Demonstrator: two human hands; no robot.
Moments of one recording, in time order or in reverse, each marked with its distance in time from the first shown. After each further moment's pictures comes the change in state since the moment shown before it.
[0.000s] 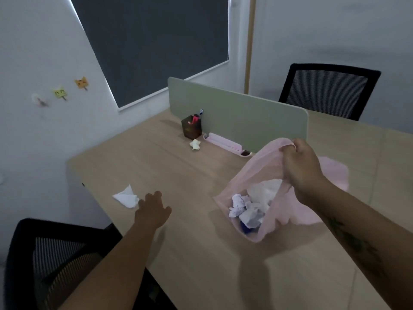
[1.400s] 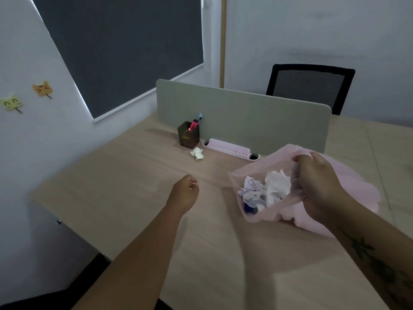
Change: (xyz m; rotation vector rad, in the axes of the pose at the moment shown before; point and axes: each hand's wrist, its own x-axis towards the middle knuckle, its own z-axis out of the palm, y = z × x) left_hand 0.132 0.021 -0.033 -0.583 -0.062 0.357; right_hand -0.031 -0.028 0.132 0.210 0.227 0.214
